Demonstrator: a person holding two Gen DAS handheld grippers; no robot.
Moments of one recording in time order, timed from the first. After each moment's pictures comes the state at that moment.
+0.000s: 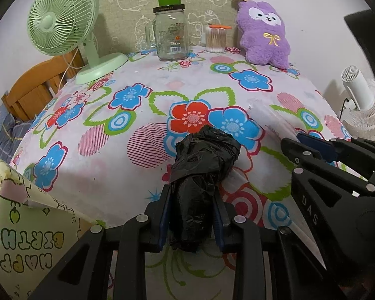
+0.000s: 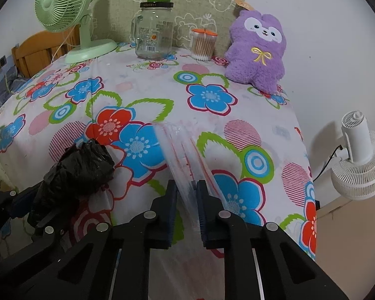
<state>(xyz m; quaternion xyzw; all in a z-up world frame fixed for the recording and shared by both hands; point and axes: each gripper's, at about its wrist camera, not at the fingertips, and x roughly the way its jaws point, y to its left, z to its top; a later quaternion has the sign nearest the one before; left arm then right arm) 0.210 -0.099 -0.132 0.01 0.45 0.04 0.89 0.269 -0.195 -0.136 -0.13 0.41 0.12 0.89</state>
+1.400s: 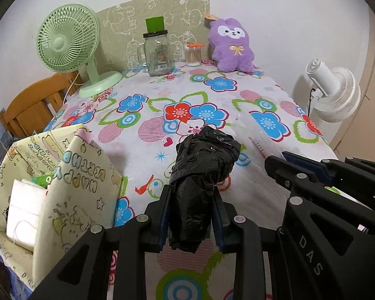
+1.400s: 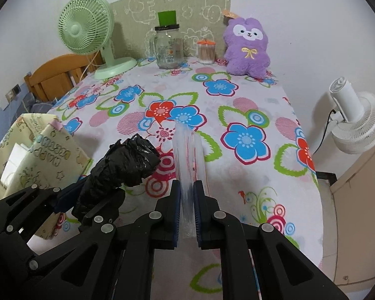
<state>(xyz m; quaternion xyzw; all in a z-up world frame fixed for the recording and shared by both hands) 0.115 -0.103 -0.094 0.04 0.41 -0.01 0.91 0.144 -0.198 -0.093 -0.03 0.41 0.13 0.90</state>
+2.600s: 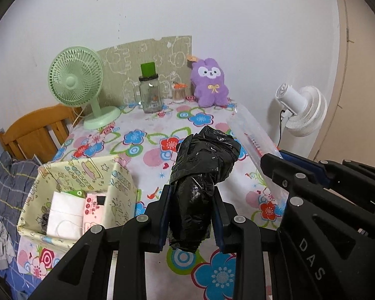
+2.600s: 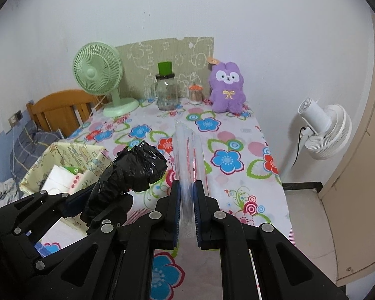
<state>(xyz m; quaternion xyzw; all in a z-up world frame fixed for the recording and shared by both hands) 0.037 -0.094 -0.014 0.04 0.34 -0.06 0.94 0.043 -0.199 -0.011 -0.01 0.32 0.09 0.94</state>
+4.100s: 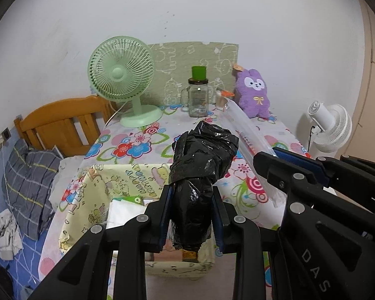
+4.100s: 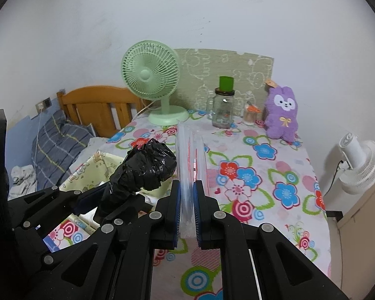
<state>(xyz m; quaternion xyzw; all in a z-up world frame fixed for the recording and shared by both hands) 0.053 0.021 -0.005 0.02 0.33 -0.01 0.94 0.062 -0.079 0.010 -0.05 0.30 0.18 0.94</state>
